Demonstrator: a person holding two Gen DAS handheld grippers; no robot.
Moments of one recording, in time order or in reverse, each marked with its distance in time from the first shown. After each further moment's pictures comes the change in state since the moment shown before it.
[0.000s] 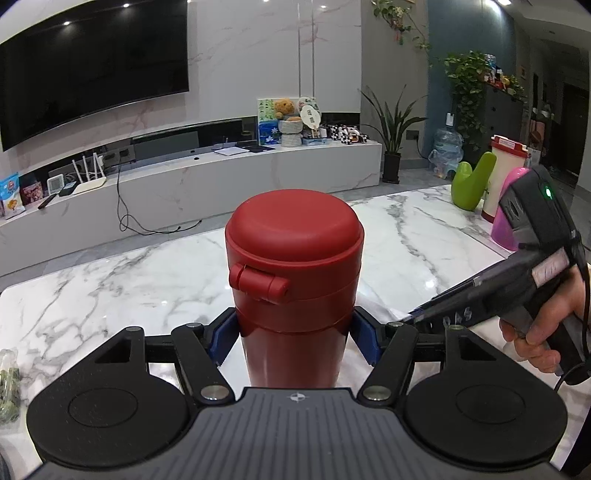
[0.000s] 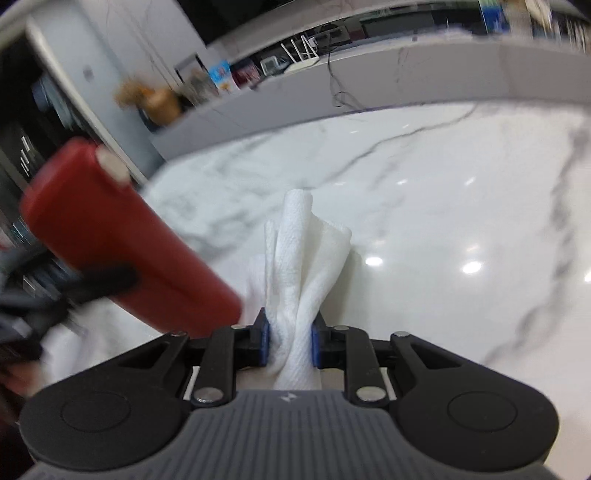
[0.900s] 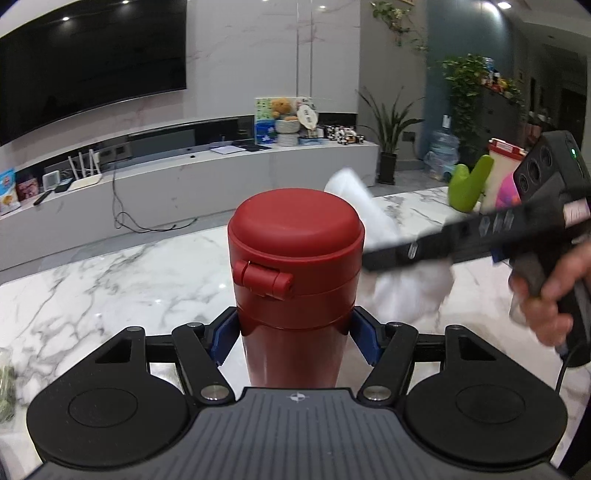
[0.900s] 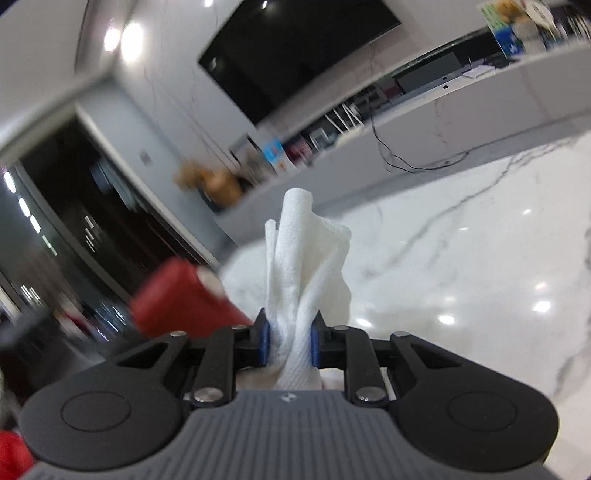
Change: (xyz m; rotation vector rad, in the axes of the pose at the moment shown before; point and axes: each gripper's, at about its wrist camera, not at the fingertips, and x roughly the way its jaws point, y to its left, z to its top) left arm 0.001 0.012 0.001 -0.014 0.003 -0.038; right arm -0.043 -0.030 0.005 0.185 -0.287 0.340
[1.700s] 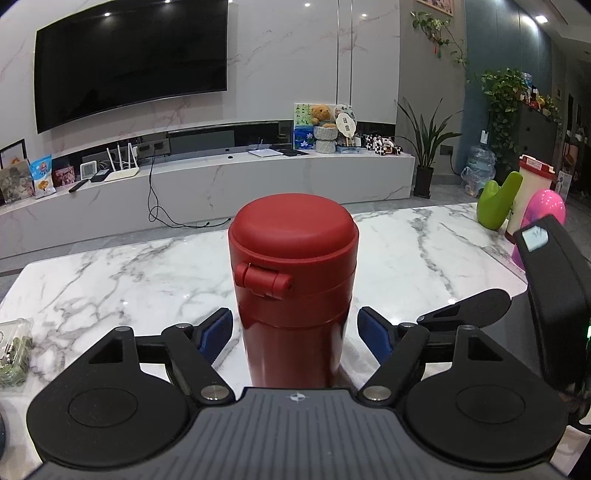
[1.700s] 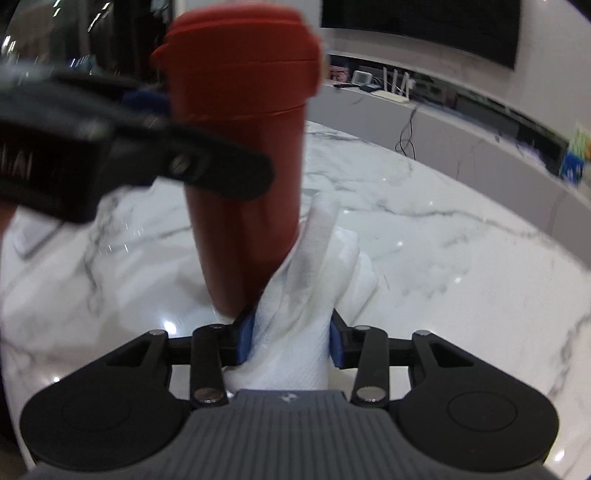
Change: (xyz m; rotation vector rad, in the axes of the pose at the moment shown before) left arm -0.011 -0.021 -0.001 -0.079 -0.023 0.127; right arm 0.066 0.065 -0.082 -0.756 0.350 -0.328
